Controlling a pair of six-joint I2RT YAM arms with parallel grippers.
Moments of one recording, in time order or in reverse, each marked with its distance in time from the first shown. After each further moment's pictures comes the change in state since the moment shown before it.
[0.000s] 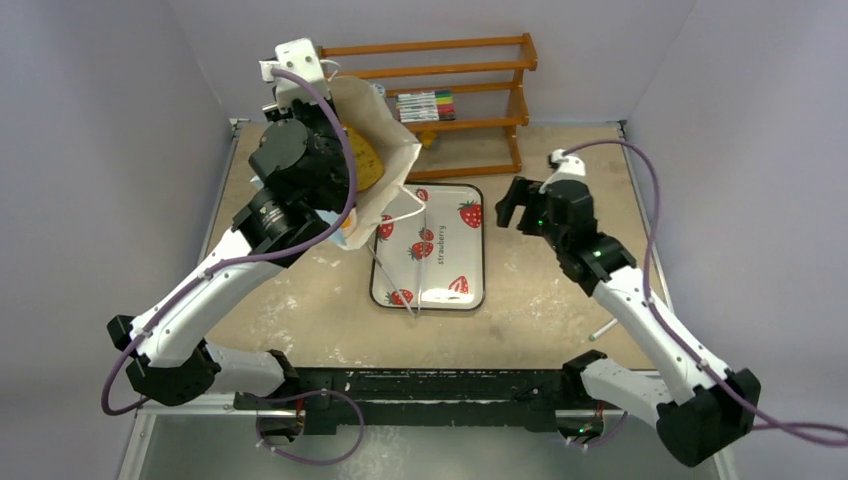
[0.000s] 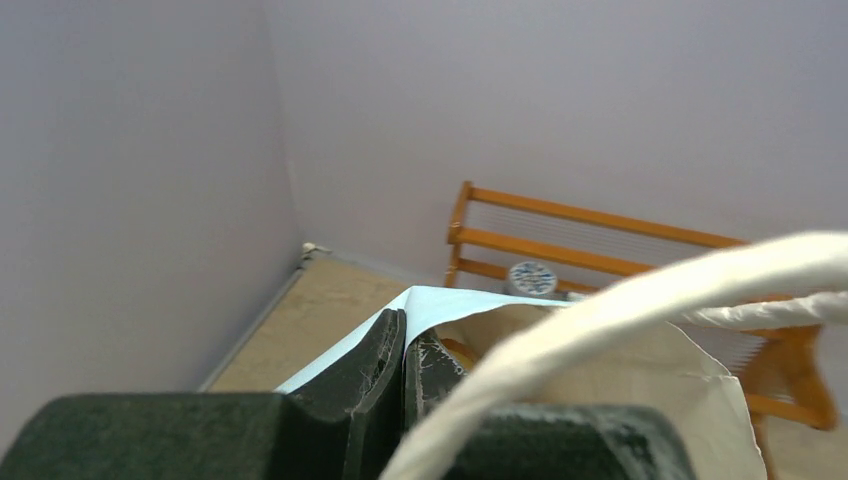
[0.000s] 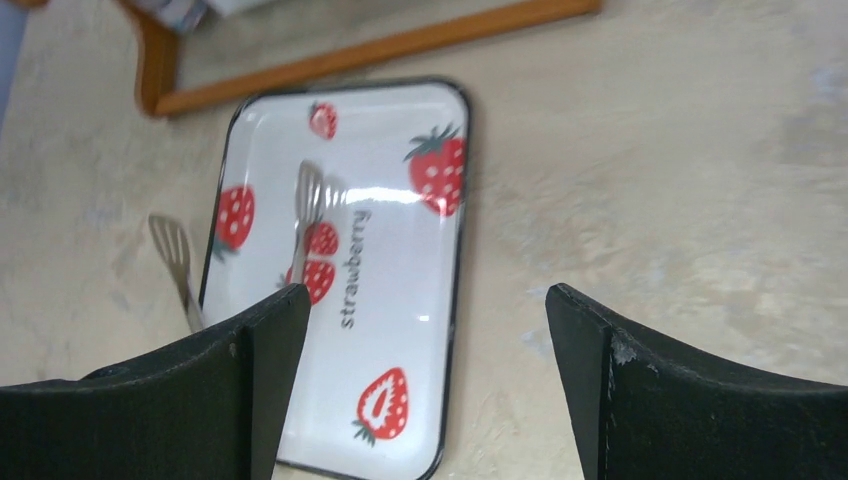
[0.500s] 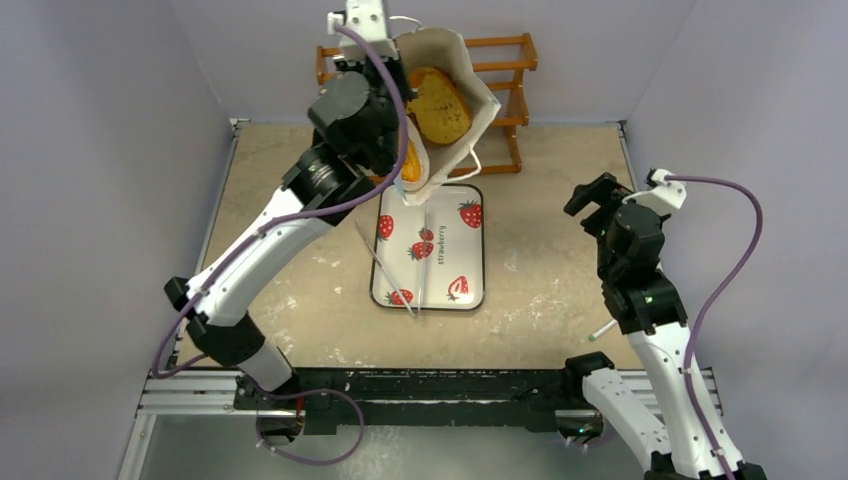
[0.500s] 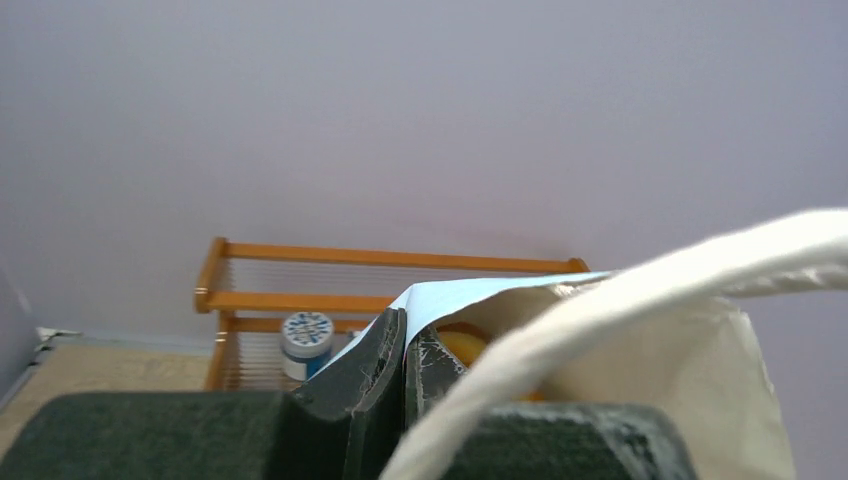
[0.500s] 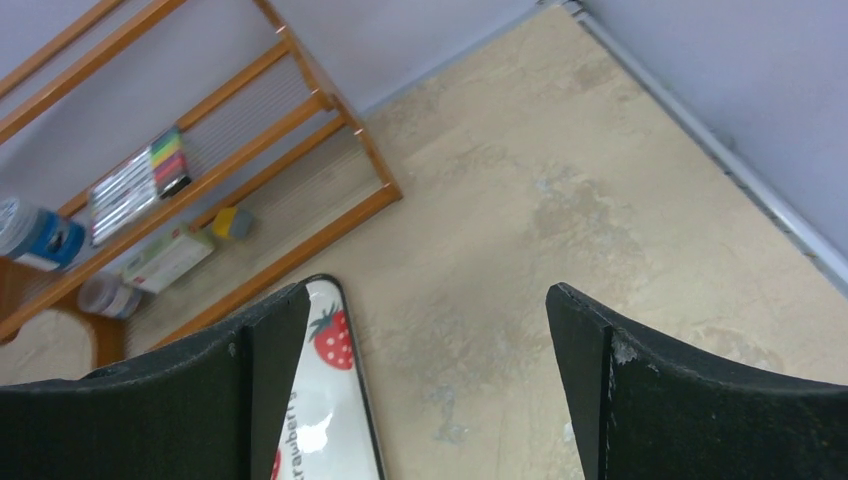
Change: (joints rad) left arm 0.021 0.319 0.337 -0.055 0.373 -0.198; right arm -0.168 -0.271 -0.012 -0.044 0.314 0.054
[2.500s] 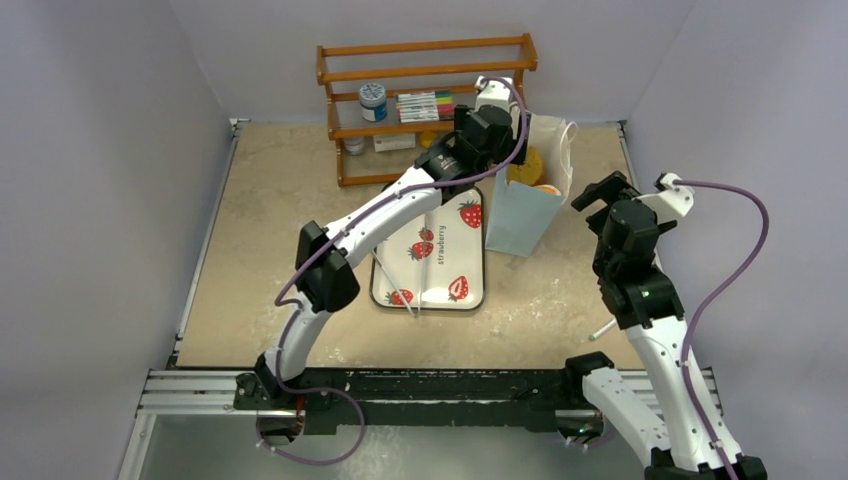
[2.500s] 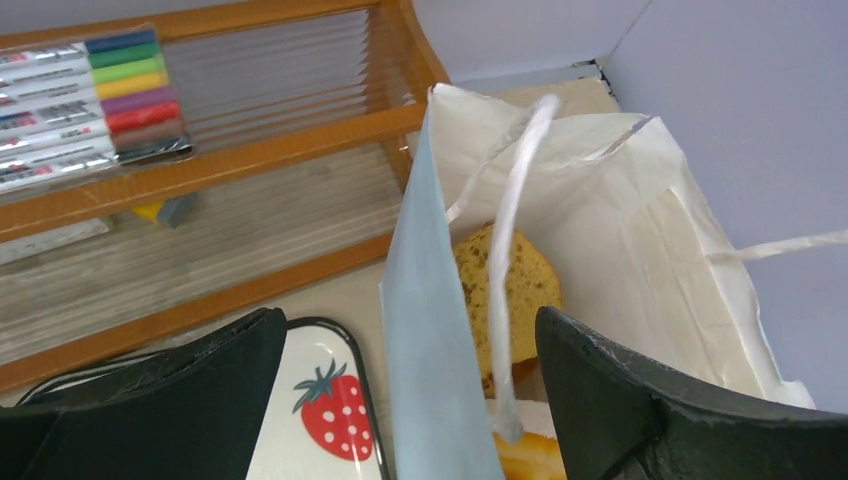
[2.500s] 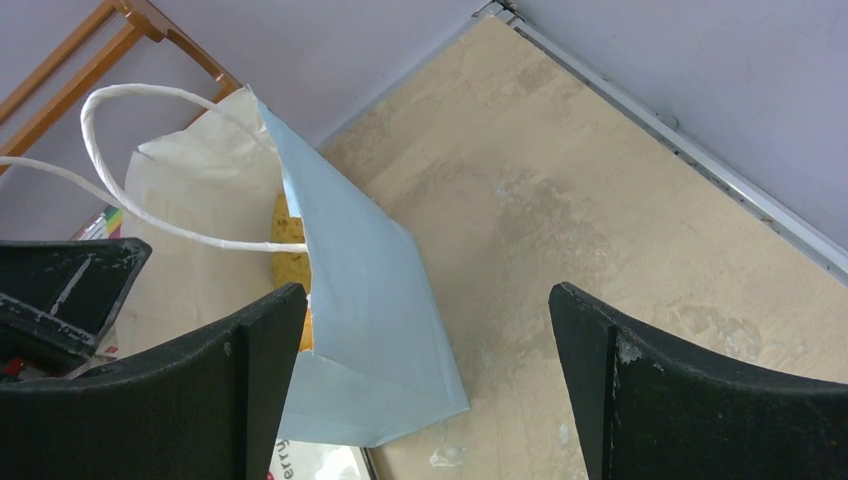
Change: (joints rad) left arm 0.000 0.562 0.221 -0.323 0.345 -0.393; right arm -0.001 0.025 -0.005 -0.015 0.128 0.096
